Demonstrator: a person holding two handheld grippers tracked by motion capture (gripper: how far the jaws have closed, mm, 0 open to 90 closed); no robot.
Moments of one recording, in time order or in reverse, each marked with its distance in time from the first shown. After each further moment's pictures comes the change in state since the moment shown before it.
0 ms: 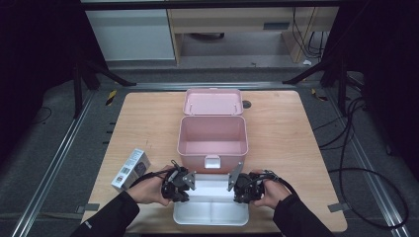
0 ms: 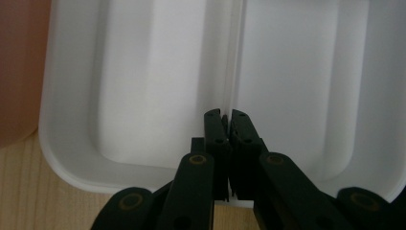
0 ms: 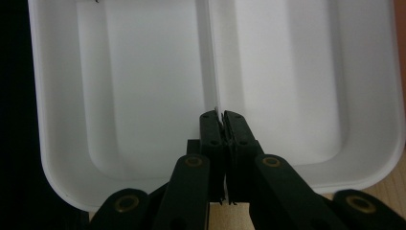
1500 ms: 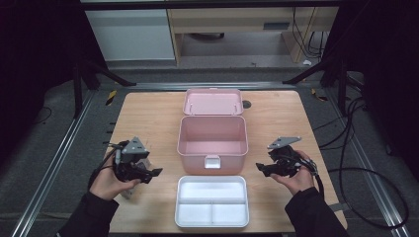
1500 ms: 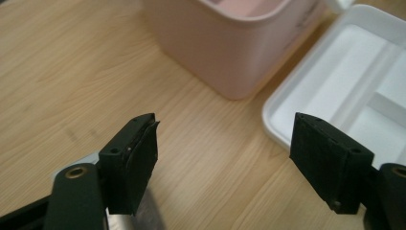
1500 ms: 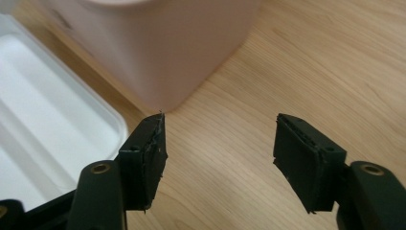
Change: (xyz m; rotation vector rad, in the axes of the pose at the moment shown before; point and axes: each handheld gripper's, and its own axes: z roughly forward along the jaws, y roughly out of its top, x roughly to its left) left arm -0.002 -0.092 -0.111 -0.417 0.456 -0.560; right arm -0.042 -0.074 -0.068 -0.365 -0.441 0.637
